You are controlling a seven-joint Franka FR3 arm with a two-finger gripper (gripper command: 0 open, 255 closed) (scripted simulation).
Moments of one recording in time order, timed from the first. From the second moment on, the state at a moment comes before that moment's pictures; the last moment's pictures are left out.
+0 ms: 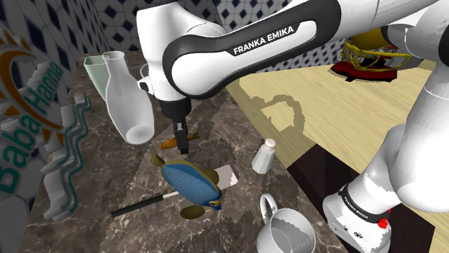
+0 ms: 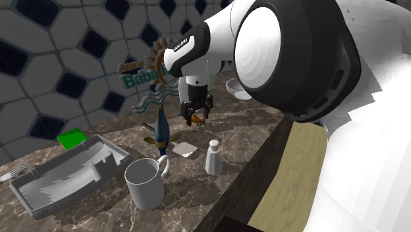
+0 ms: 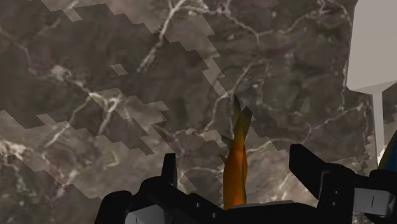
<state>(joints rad) 0.37 0.28 0.37 -1.78 -0.05 1.94 -0.40</state>
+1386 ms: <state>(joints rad) 0.37 0.25 0.38 -1.72 -0.04 1.86 -0.40</state>
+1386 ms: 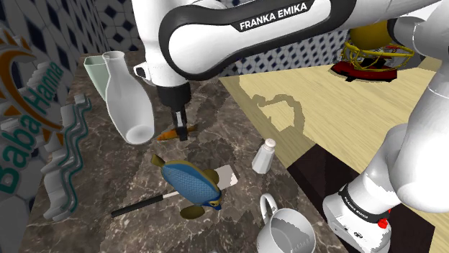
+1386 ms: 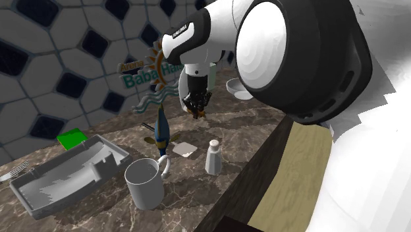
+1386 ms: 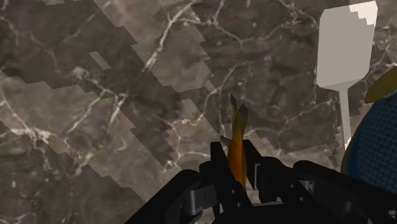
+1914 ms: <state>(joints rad) 0.37 0.24 0.38 -1.63 -0.03 1.75 -0.40</state>
